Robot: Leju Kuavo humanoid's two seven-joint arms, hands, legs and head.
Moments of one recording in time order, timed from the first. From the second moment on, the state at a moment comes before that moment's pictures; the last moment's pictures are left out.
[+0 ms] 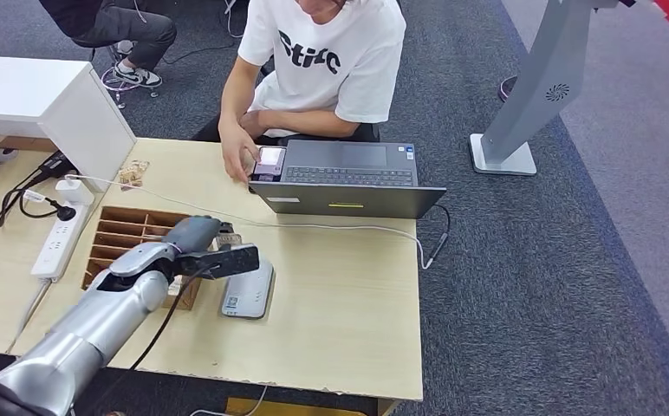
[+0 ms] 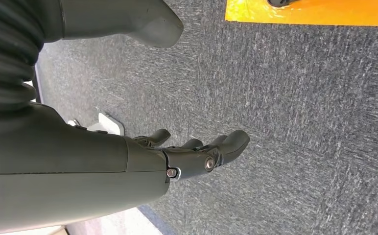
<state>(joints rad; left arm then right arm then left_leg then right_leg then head) -0.86 0.08 -0.87 -0.63 -0.63 -0.07 -0.09 -0.09 0.12 -0.75 -0.20 0.90 -0.24 0.16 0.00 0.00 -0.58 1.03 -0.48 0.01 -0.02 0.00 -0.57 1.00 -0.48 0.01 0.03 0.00</state>
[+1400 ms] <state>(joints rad) -1.09 0.17 -0.66 -0.86 -0.70 0.00 0.01 -0.09 0.12 -0.80 -0.20 0.91 -0.25 0.14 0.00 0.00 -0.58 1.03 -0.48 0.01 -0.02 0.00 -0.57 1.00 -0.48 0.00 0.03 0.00</state>
